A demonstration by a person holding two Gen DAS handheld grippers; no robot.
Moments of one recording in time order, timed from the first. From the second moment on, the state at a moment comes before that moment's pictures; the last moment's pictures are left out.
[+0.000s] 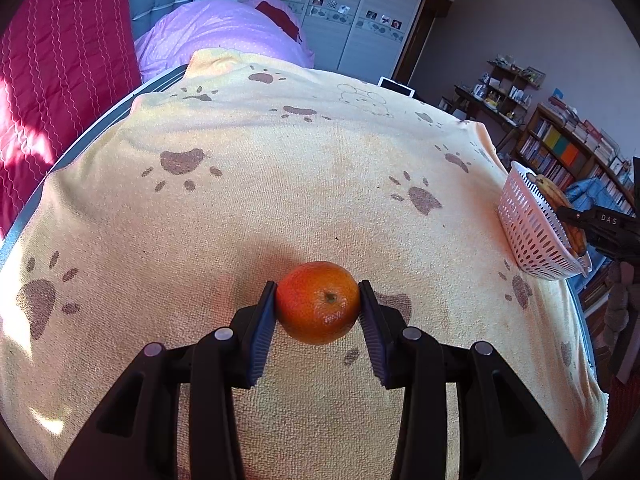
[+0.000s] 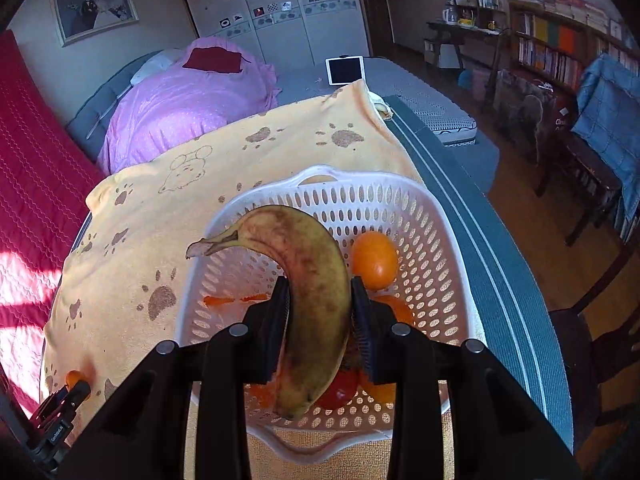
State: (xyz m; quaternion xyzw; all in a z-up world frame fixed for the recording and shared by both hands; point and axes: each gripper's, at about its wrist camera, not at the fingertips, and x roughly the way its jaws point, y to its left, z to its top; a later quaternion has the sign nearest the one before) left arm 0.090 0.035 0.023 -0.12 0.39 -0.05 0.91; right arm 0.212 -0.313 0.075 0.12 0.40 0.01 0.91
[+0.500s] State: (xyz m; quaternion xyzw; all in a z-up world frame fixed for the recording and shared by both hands) left arm 0.090 0.035 0.023 -0.11 0.39 -0.05 0.91; right arm 0.230 -0.321 0.062 0.13 0.43 -0.02 0.89
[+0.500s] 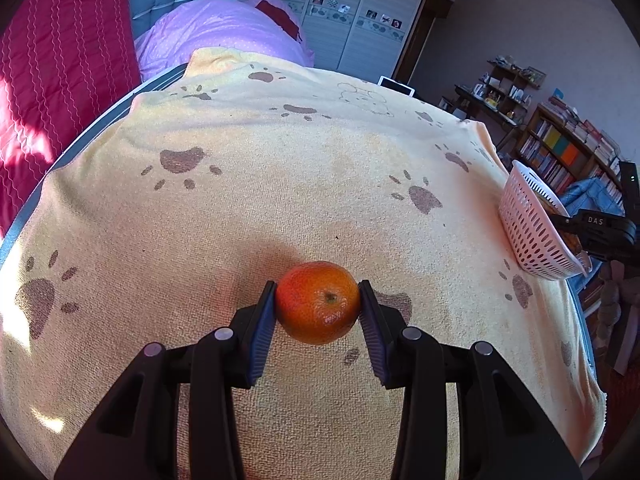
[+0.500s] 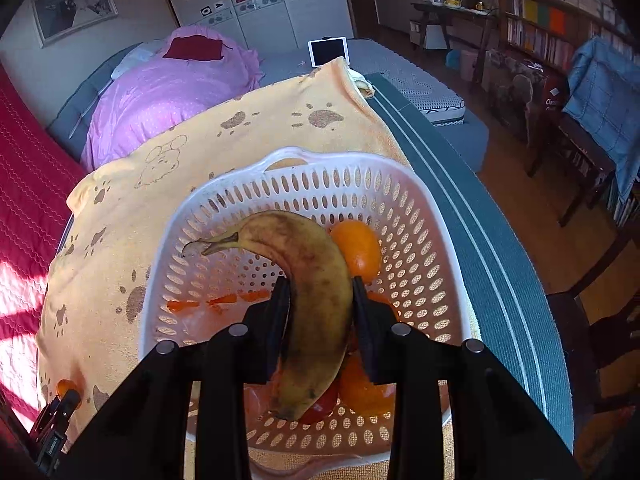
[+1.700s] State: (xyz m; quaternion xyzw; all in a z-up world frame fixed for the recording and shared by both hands) left arm 0.080 -0.028 0.066 -0.05 0.36 -0.09 0.93; right arm 0.174 -0.353 0.079 0.15 0.34 -0.03 0.93
